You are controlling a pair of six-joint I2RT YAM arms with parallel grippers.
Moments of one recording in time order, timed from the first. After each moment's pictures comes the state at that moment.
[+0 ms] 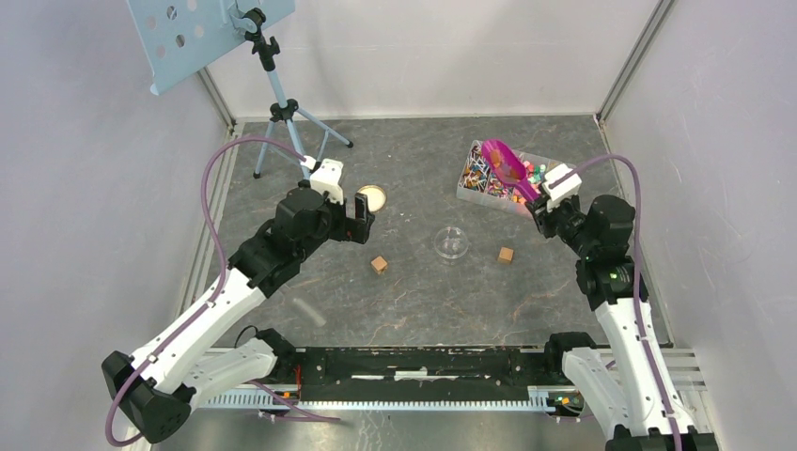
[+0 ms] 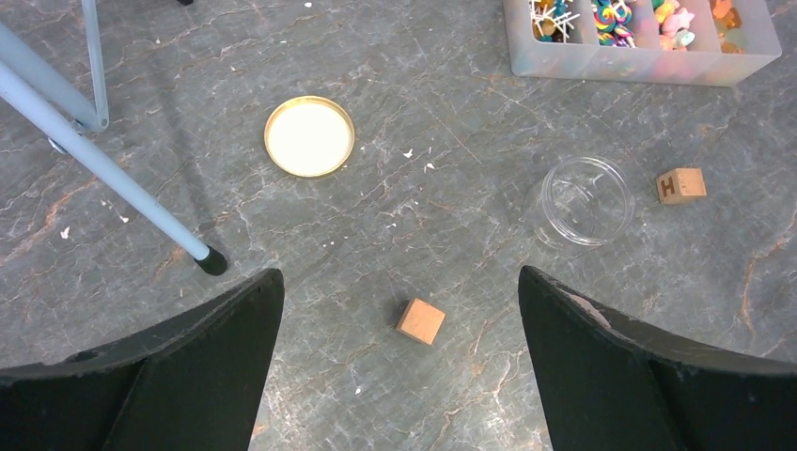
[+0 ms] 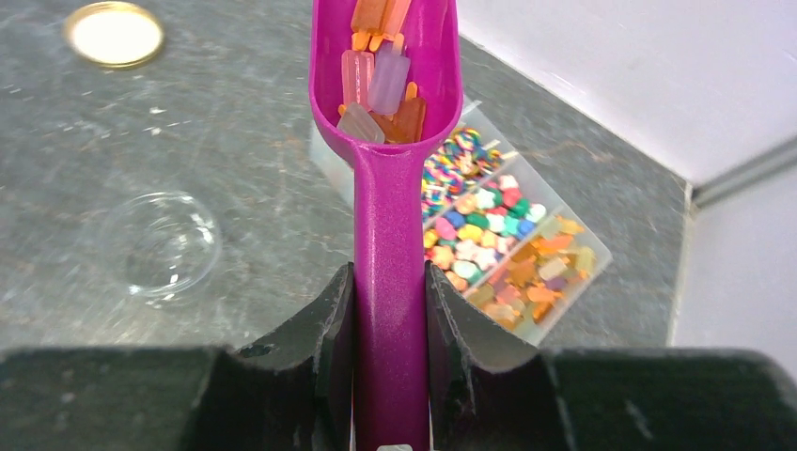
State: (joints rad) left arm -0.65 0.93 0.92 -0.40 -0.20 -0.22; right arm 0.04 0.74 0.72 -0.24 -0.34 -0.37
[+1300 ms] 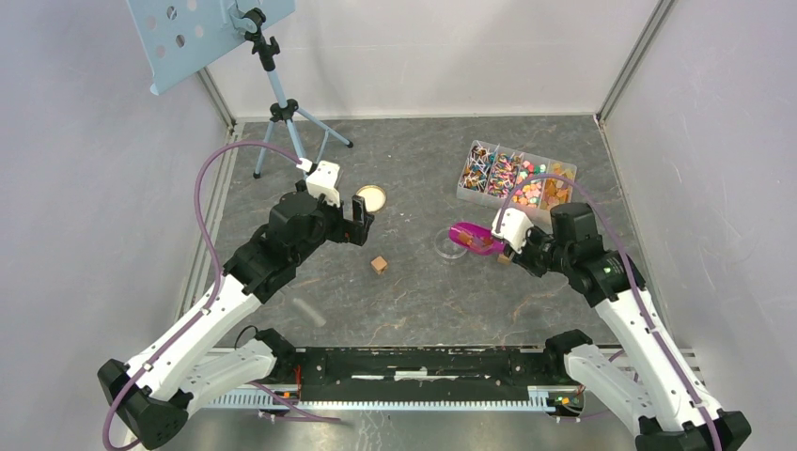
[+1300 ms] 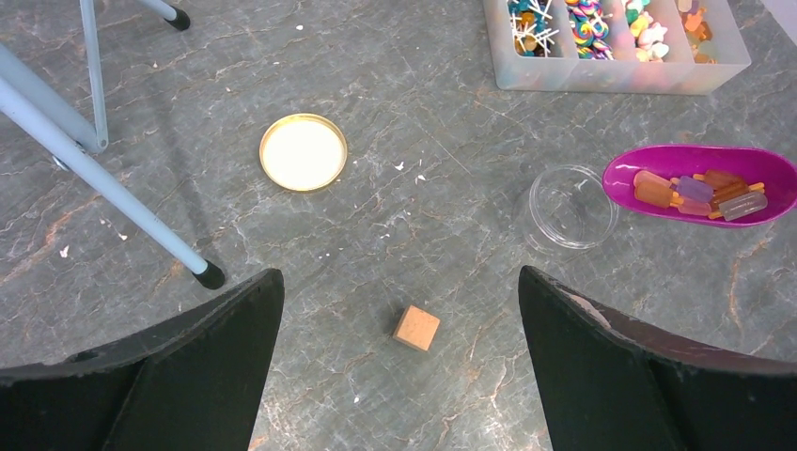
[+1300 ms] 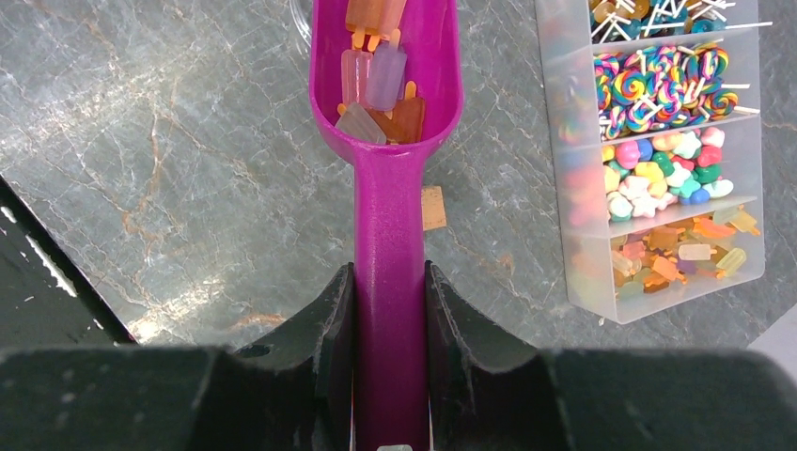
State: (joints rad) left arm -0.65 0.89 0.89 -0.36 -0.18 -0.20; right arm 0.32 0.78 0.83 -0.82 -0.33 -0.72
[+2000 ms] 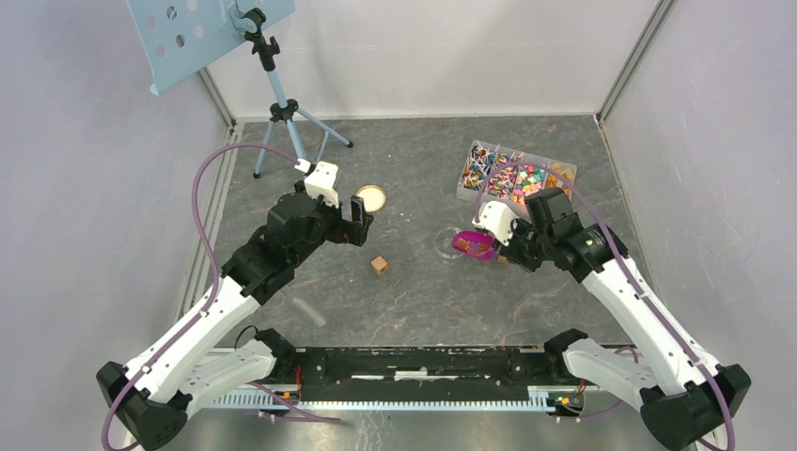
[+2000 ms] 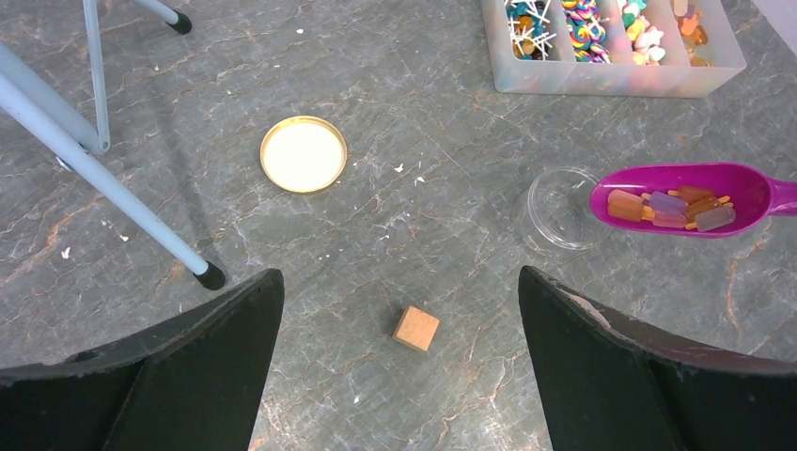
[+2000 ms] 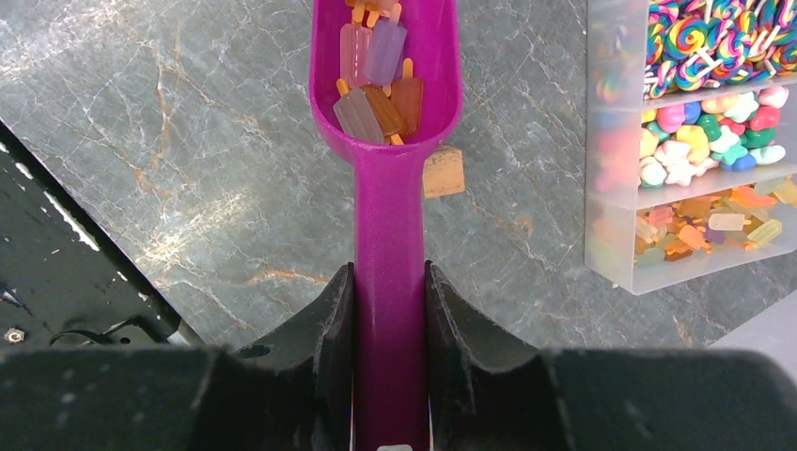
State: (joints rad) left arm -0.65 0.87 0.89 -0.36 -0.18 -0.20; right arm 0.44 0.96 0.98 -0.96 -0.17 -0.66
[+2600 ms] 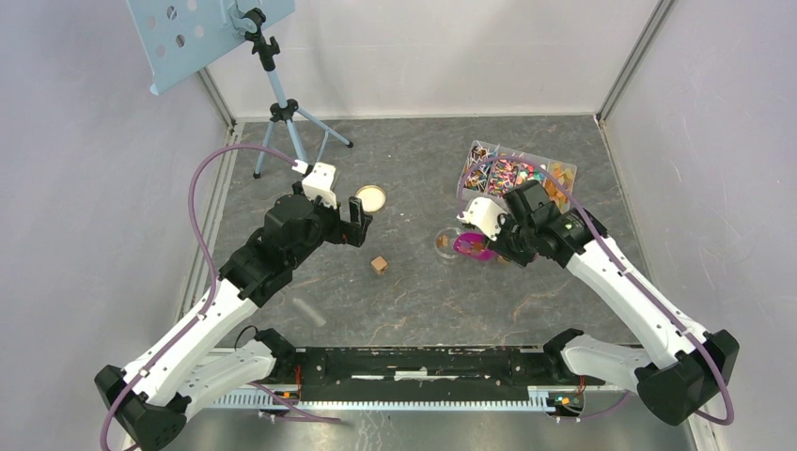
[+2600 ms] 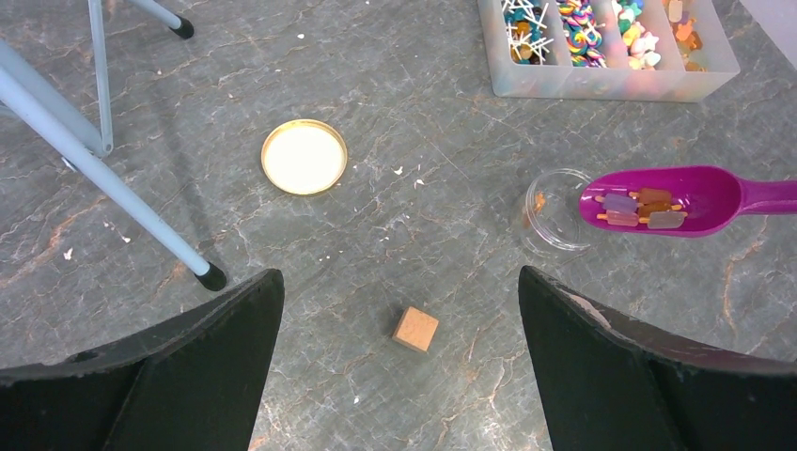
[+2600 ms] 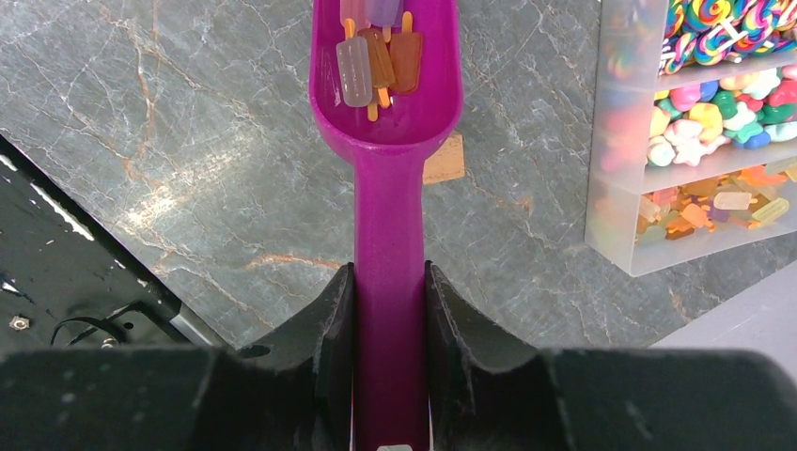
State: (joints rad) left arm -0.65 0.86 0.88 -0.36 -0.18 -0.20; right arm 0.53 1.10 1.07 -1.02 -0.04 -0.58
